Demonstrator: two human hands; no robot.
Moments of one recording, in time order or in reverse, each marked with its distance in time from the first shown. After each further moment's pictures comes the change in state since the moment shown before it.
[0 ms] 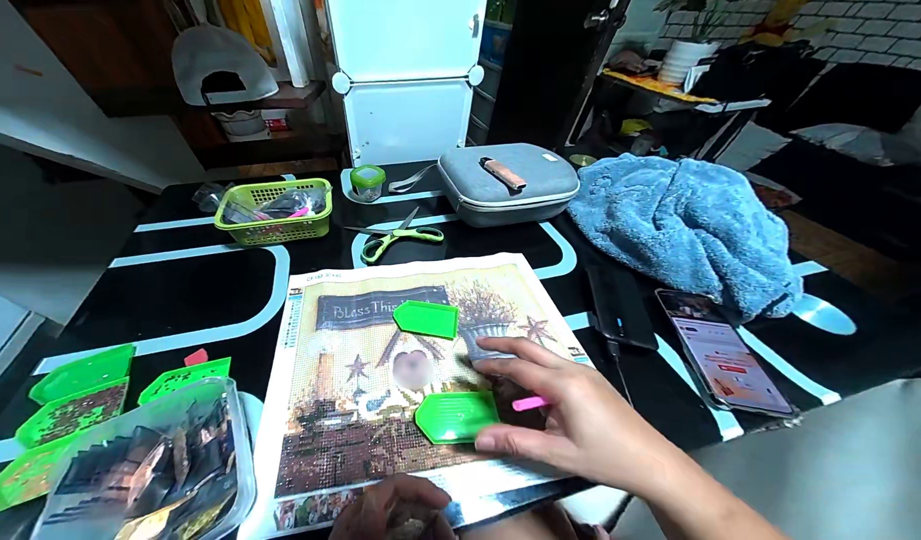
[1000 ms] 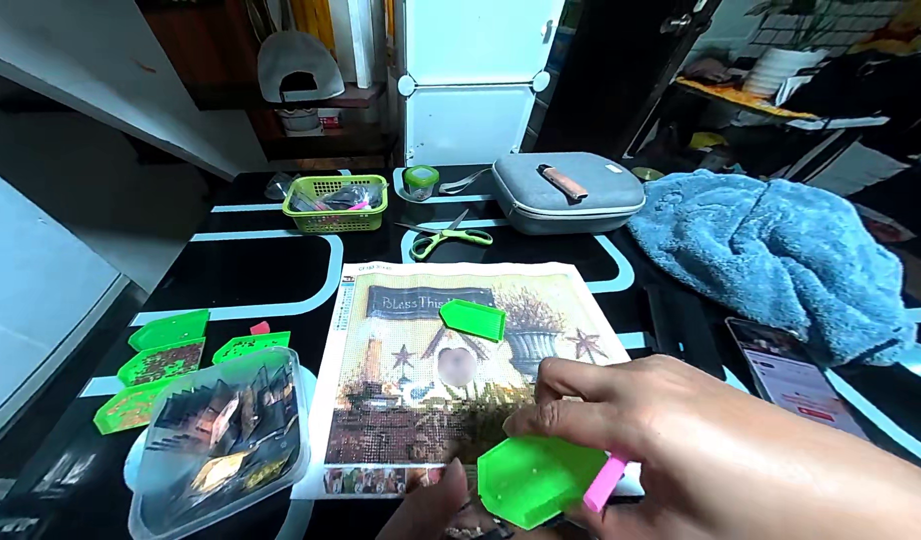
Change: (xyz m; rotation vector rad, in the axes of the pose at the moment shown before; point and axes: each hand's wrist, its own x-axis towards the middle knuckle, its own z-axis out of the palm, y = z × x) left_hand 0.004 0.009 0.013 -0.099 -0.003 -0.254; right_hand 0.045 -0.059 -0.060 -0.185 -0.348 -0.494
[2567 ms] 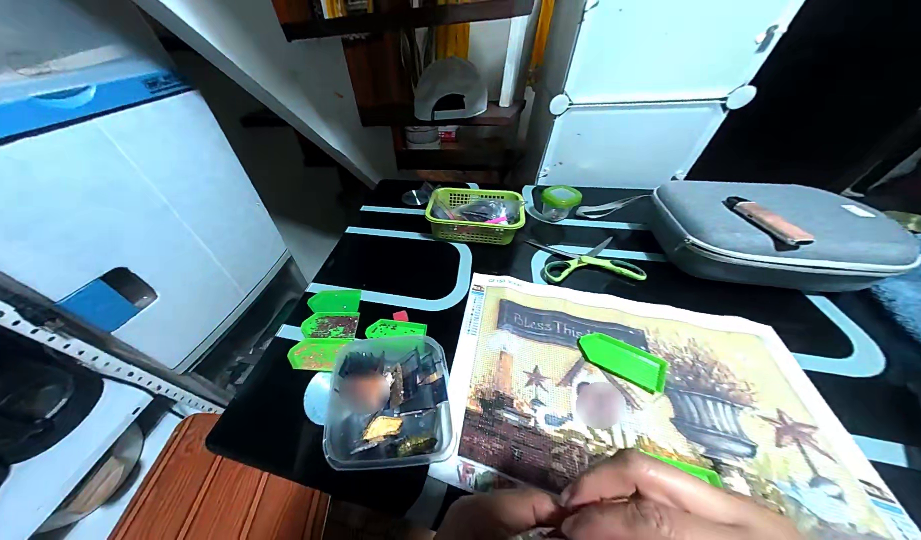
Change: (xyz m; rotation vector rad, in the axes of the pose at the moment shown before) left_hand -0.050 0.028 -0.015 0.379 0.126 0.640; right_hand 0.059 -0.051 0.061 0.698 0.257 -0.082
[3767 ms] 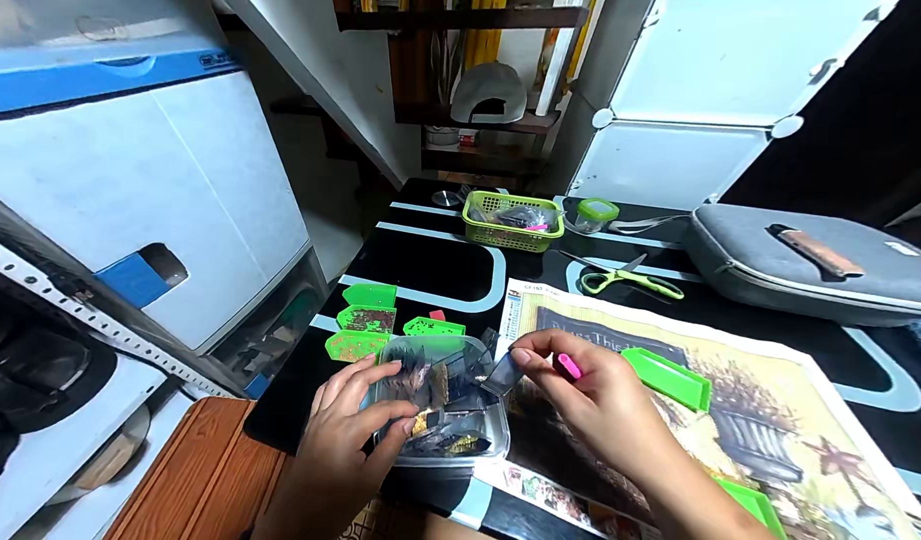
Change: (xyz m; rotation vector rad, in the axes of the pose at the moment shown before) left_hand -0.038 0.031 -0.151 1.413 0.446 0.289; right_hand 0.092 0.063 0.056 -0.258 0.334 0.237
